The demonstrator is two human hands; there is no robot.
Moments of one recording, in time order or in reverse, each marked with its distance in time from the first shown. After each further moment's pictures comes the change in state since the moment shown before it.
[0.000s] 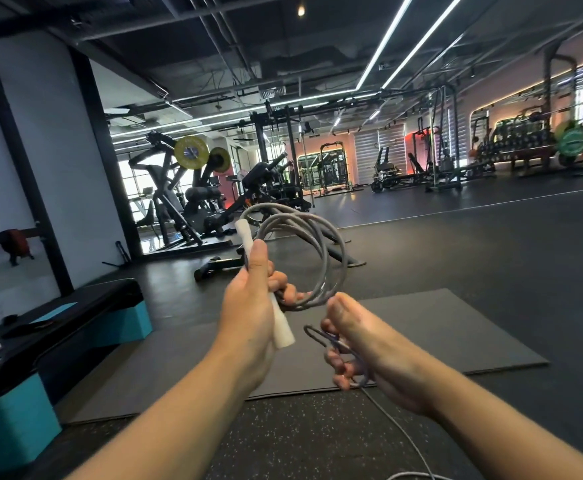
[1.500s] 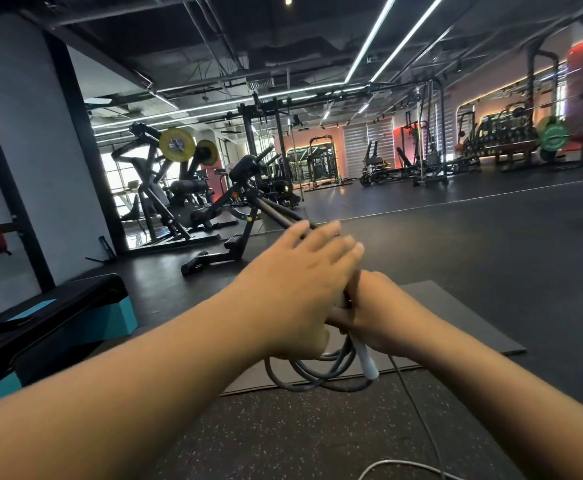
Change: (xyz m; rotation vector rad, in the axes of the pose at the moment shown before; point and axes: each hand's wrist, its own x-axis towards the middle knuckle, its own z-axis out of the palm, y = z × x) left_hand -0.014 0.028 0.041 2.137 -0.699 0.975; right_hand 0.011 -0.031 -0.028 -1.089 0.229 -0.127
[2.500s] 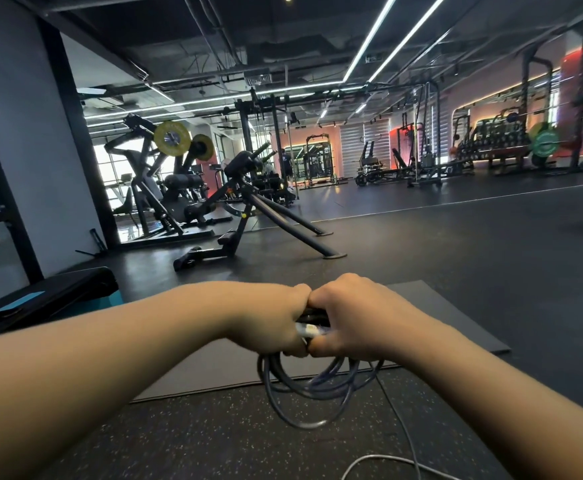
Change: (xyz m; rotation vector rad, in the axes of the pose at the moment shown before) left_hand 0.002 -0.010 0.017 -0.647 -0.583 -0.128; right_hand -0.007 -0.007 -0.003 -0.408 -0.137 -0.178
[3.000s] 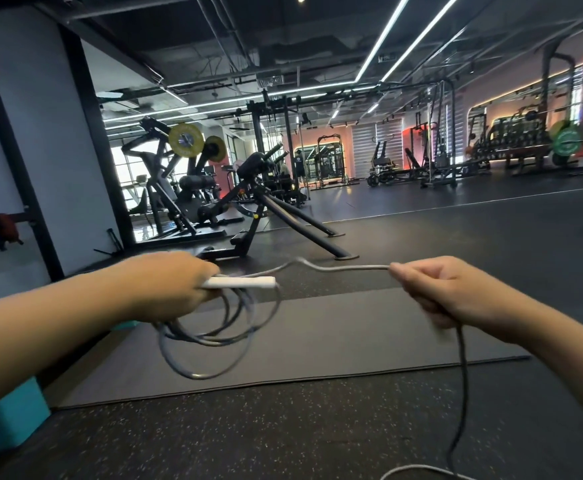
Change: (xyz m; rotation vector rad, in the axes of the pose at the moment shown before) left_hand -0.057 -0.100 -0.015 0.337 0.224 -0.276; right_hand -0.030 0.079 -0.020 0.763 0.032 0.203
